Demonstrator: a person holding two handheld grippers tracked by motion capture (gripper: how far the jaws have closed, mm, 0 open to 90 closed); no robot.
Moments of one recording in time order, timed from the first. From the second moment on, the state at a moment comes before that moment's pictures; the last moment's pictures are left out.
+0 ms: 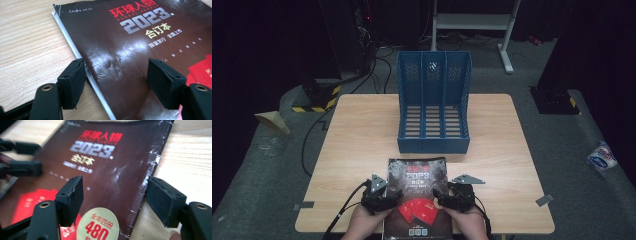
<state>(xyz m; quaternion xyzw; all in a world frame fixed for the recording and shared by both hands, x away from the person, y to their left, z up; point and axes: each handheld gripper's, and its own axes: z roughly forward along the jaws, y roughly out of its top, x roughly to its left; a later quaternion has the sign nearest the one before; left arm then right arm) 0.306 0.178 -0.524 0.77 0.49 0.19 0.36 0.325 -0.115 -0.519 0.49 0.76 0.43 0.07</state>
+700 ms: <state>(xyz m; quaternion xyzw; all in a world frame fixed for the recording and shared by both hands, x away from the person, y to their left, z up) 0.305 0.178 -0.525 0.77 0.49 0.19 0.36 0.318 -0.126 -0.513 0.48 0.73 0.49 0.03</state>
